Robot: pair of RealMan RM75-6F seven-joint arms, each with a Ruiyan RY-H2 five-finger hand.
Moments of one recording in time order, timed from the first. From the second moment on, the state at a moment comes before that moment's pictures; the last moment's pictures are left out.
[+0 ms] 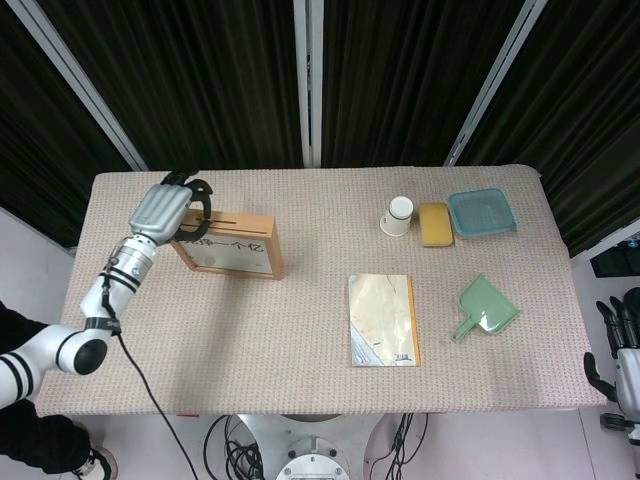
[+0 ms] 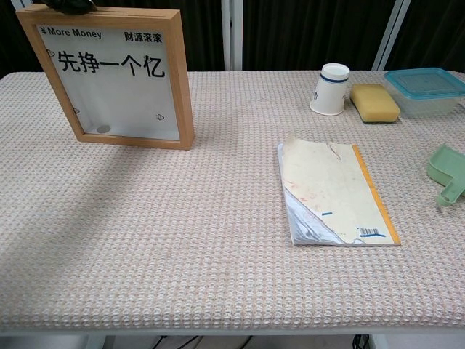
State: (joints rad) left arm -0.86 -1.17 -0.29 -1.51 1.03 0.80 0.03; right arm -0.04 -1.15 0.06 -1.45 -1.49 1.55 0.08
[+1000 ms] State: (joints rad) left arm -0.48 -1.06 -0.10 -1.71 1.44 1.41 0.14; right arm -0.03 -1.14 0.06 -1.47 -1.51 1.56 0.07
